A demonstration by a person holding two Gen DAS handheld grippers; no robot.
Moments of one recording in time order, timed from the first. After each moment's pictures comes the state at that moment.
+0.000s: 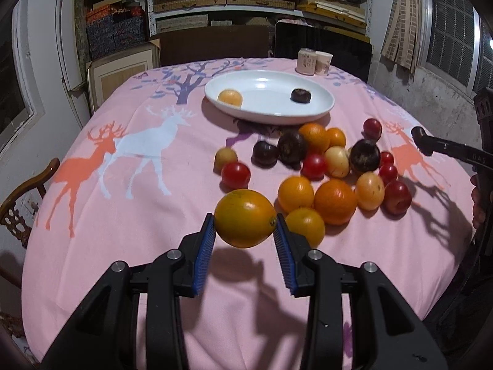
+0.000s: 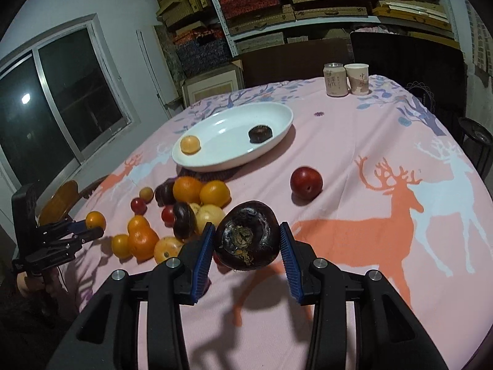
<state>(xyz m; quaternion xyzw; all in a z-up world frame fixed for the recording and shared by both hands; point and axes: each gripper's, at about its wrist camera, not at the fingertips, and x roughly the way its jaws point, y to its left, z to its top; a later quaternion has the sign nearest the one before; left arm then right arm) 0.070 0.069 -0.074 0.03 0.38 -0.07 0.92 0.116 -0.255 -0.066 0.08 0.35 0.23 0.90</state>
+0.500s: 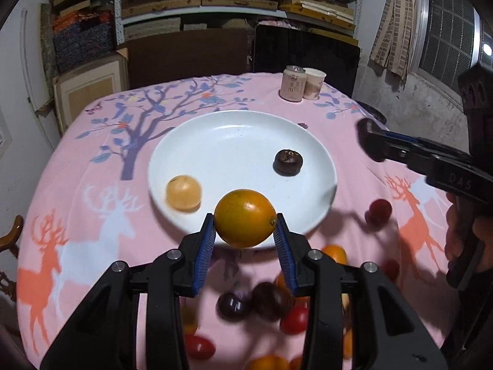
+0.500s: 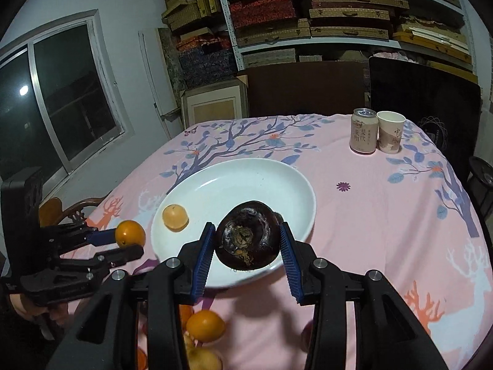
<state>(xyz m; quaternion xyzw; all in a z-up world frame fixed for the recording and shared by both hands) 0.250 0.013 -0.042 0.03 0.39 -0.12 0.91 0.265 -0.187 -0.023 0.04 0.33 0.23 0.91</state>
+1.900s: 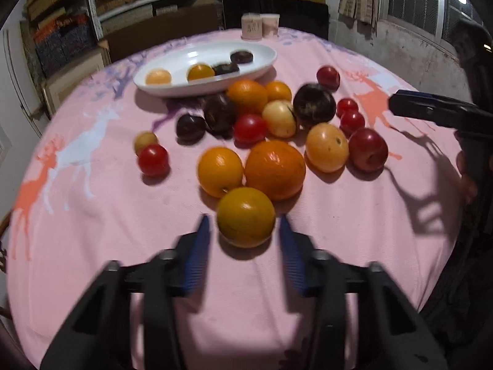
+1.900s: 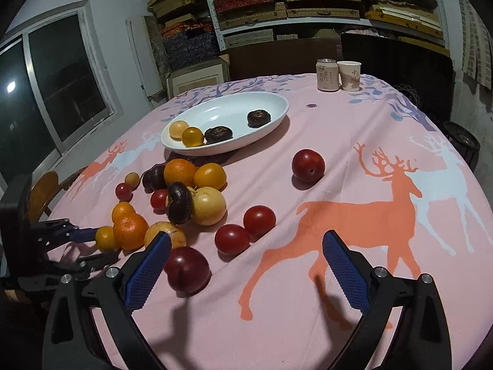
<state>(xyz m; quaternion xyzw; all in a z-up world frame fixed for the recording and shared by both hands) 0.078 0.013 -0.117 0.10 0.43 -0.15 0.88 0.097 -0.225 -0.084 0.03 0.36 0.19 0.91</state>
